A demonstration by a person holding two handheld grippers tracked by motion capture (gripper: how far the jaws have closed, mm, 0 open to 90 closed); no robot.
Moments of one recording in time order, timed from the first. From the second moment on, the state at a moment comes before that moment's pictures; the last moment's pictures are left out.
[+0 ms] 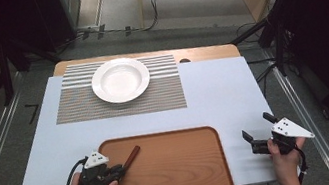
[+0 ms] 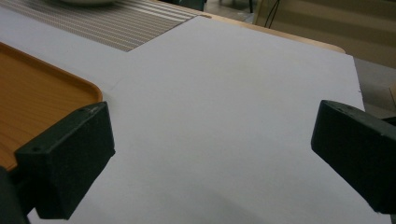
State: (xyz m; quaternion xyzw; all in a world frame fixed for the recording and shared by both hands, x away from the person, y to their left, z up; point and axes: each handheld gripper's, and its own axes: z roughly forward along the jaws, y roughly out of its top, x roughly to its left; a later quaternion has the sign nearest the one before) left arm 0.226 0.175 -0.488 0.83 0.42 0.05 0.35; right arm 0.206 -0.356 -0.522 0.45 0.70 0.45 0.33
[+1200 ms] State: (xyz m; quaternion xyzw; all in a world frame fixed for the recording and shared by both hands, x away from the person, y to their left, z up) left arm 0.246 0.199 -0.491 0.85 0.41 0.07 0.33; right arm 0.208 -0.355 -0.523 0.45 0.70 0.45 0.33
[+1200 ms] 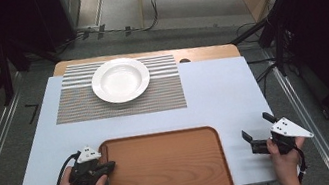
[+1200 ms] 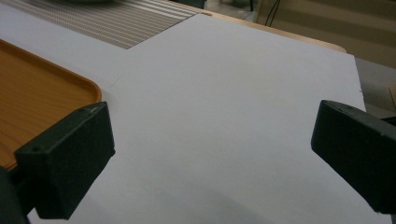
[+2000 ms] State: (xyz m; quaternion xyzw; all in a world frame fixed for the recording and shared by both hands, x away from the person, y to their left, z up) left arm 0.246 0.200 -0.483 0.82 0.37 0.10 0.42; right arm 0.208 -0.355 -0.523 0.45 0.70 0.44 0.33
